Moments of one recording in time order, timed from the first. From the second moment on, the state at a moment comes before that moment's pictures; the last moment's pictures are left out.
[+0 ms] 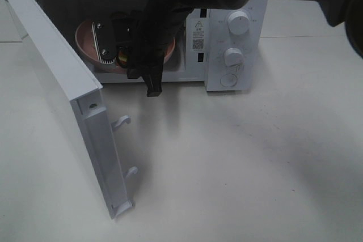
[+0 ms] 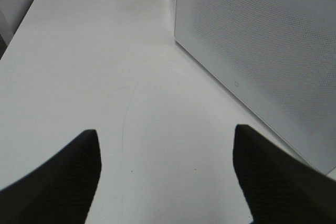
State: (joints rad) left arm 0.05 0.00 -0.49 -0.10 1.04 0.05; right arm 0.68 2.27 -1.86 0.12 0.64 -1.28
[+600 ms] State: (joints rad) left arm 0.05 0.00 -0.49 -0.10 1.04 0.05; right arm 0.75 2.12 -1.65 0.06 0.61 -1.29
